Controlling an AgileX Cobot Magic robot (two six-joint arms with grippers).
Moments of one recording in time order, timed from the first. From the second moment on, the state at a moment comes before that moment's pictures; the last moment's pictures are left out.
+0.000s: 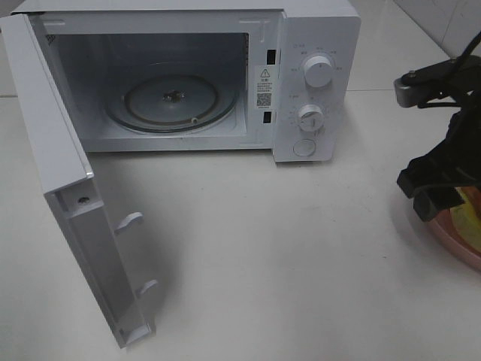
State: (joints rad) left arm 0.02 0.00 -0.50 -0.04 1.04 0.02; right arm 0.35 1.41 -0.89 -0.23 0.89 0.19
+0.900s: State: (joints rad) left arm 0.02 0.00 -0.50 -0.04 1.04 0.02; right arm 0.35 0.81 -0.83 -0.11 1.11 0.09
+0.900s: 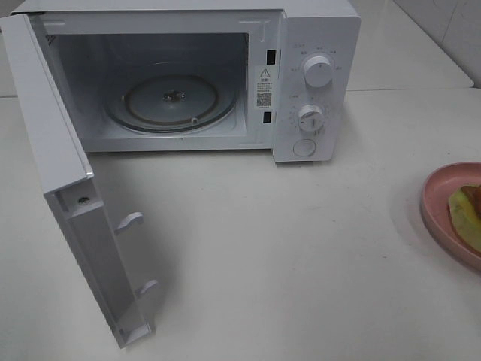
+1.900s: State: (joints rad) left arm 0.02 0.00 -0.50 -0.04 1.04 0.02; right arm 0.12 0.15 -0.54 -0.06 1.08 0.09
